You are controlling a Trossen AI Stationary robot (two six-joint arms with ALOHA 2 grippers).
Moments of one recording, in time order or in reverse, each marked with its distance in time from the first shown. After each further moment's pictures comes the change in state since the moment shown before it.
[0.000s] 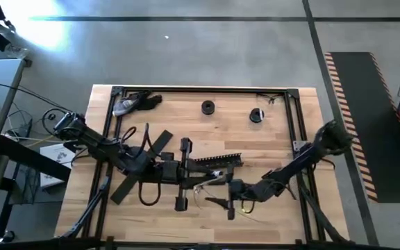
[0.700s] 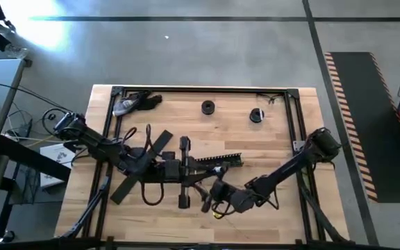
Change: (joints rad) left arm -0.013 0.001 0.000 -0.024 -0.112 0.020; right arm -0.048 0.133 0.329 -0.340 0.387 -0.083
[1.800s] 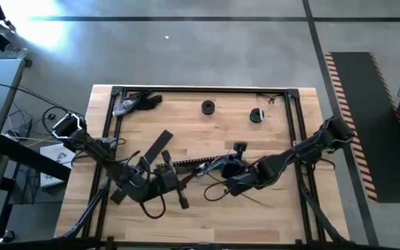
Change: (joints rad) left arm -0.115 0.001 -0.383 0.312 -0.514 0.016; right arm -0.112 -0.232 0.000 -1.237 -0.227 0.278
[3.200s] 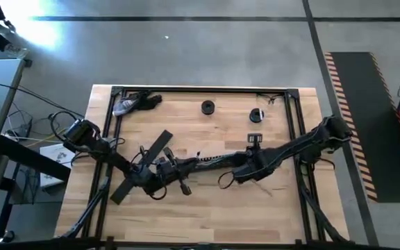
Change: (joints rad) left arm 0.075 0.142 -0.332 0.692 0.073 -0.079; right arm -0.081 0.006 0.005 -0.654 -0.217 0.180
